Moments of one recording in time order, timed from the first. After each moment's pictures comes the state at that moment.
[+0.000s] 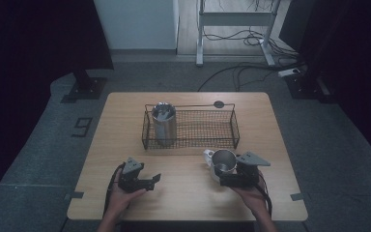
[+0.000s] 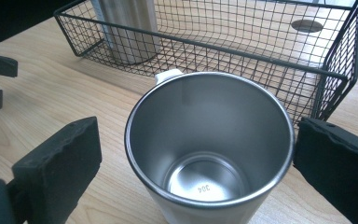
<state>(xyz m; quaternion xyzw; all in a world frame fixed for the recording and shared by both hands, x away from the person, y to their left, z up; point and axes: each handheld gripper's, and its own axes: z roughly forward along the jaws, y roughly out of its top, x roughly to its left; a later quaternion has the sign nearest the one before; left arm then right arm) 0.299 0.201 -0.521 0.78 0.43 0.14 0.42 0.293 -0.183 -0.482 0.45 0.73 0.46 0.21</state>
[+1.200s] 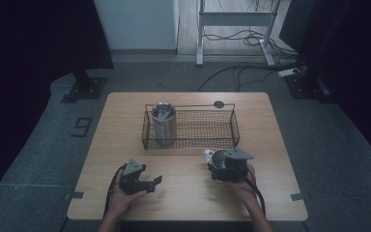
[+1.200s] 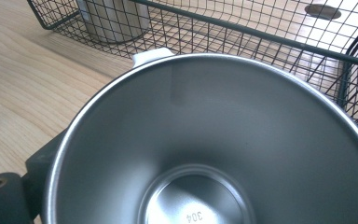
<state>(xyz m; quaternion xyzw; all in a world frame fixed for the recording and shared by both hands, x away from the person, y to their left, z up) 0.297 0.199 -0.524 0.79 0.42 0.13 0.43 0.328 -0.163 -0.512 0.44 0.76 0.42 0.22</state>
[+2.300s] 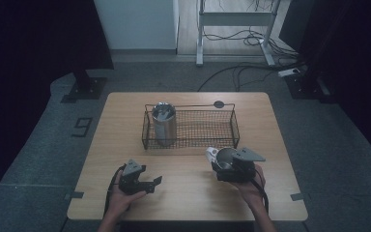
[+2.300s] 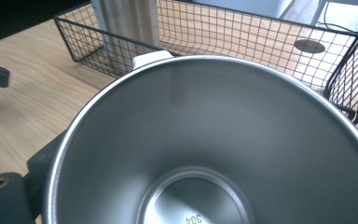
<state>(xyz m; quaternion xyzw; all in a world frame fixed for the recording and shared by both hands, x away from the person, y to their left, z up) 0.295 0.200 -0.523 0.79 0.42 0.13 0.43 0.308 -0.175 -0.479 0.42 0.74 0.46 0.23</state>
